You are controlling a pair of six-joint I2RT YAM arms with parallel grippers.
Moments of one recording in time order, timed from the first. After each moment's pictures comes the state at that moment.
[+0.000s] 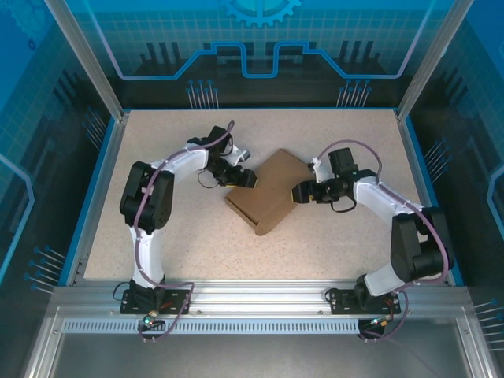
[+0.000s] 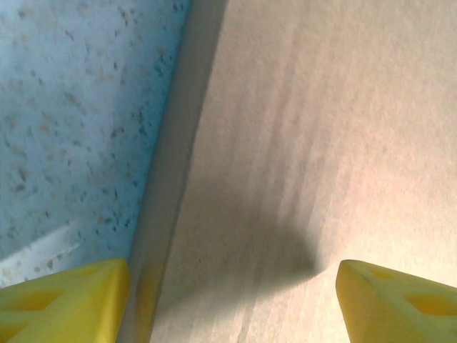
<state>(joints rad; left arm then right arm) -0.32 2.02 1.46 -0.72 0.60 -0.09 0.20 1.53 0.94 -0.50 -0.58 0.15</state>
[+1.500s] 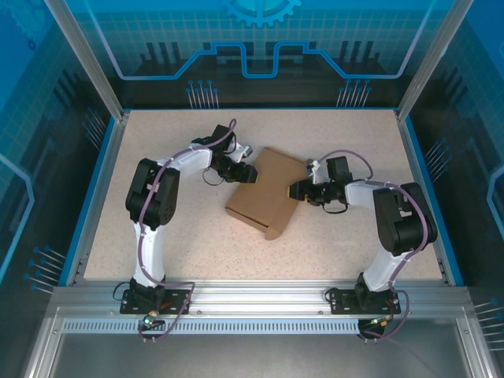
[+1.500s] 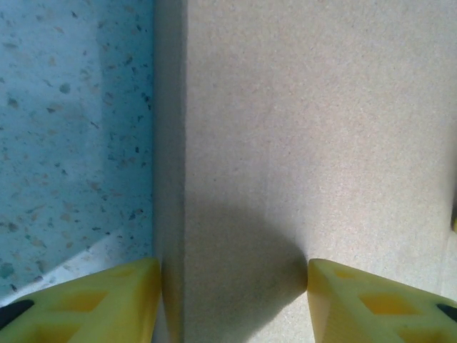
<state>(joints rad) -0.33 2.10 1.52 -0.61 0.59 -0.16 0.18 1.74 0.82 -0.05 -0.75 0.39</state>
